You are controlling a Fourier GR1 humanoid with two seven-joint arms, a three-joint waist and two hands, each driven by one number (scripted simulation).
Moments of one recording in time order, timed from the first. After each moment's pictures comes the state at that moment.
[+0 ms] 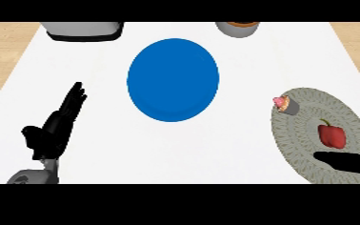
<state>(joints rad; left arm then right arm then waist) -0.05 0.32 -0.06 -1.36 0.14 0.05 -0.13 0.16 -0.57 0.00 -1.77 0.41 -0.27 0.75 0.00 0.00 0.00</state>
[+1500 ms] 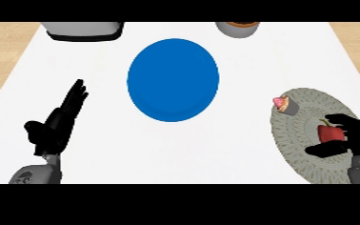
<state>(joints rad) -0.08 0.24 0.05 -1.34 0.05 -0.04 -0.11 -0.08 -0.43 -0.12 -1.21 0.58 -0.06 0.54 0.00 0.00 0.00</state>
